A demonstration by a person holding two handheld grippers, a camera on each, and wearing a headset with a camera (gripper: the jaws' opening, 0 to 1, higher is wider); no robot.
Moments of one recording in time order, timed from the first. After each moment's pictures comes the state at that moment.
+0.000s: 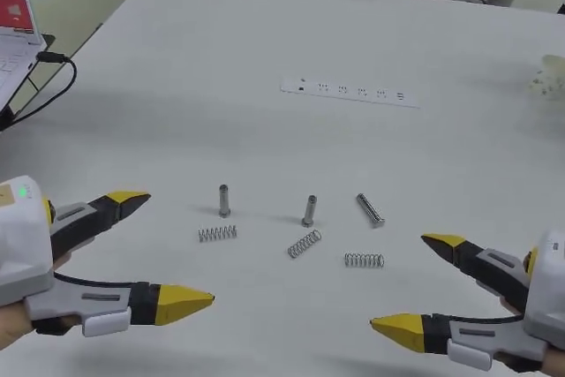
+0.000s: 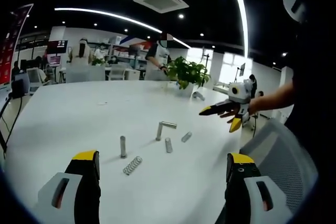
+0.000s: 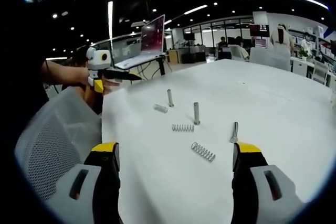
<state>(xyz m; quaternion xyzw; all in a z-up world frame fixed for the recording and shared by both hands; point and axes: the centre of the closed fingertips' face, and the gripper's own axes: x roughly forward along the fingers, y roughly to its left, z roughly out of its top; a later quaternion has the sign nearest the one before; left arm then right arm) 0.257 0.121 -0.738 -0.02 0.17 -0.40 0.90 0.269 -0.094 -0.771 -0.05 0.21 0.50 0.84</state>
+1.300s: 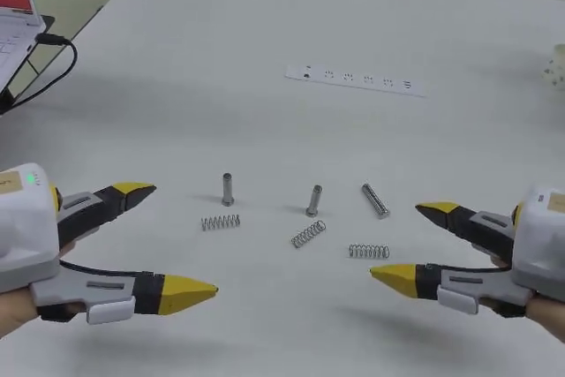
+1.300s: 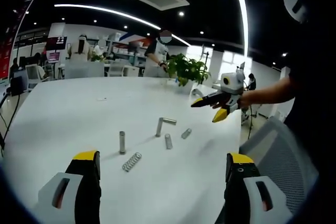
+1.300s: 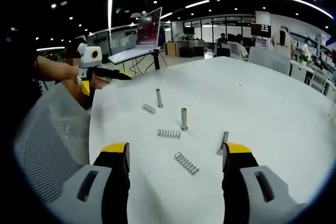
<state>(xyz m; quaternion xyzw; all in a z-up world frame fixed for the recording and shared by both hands) 0.256 0.121 -0.747 -0.02 0.18 -0.40 0.90 0.310 -0.086 -0.764 -0.09 0.23 0.49 0.84</state>
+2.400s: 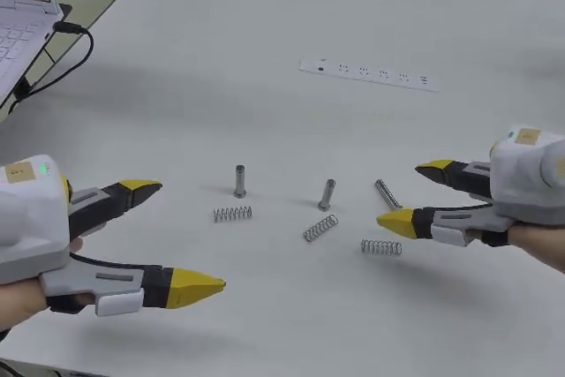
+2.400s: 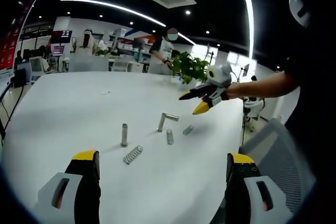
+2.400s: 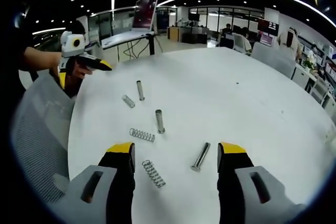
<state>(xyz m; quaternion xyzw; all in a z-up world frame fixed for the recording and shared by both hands) 0.253 0.128 -0.754 -0.04 0.20 -0.39 0.90 0.364 -0.075 -0.778 -0.17 0.26 0.48 0.82</state>
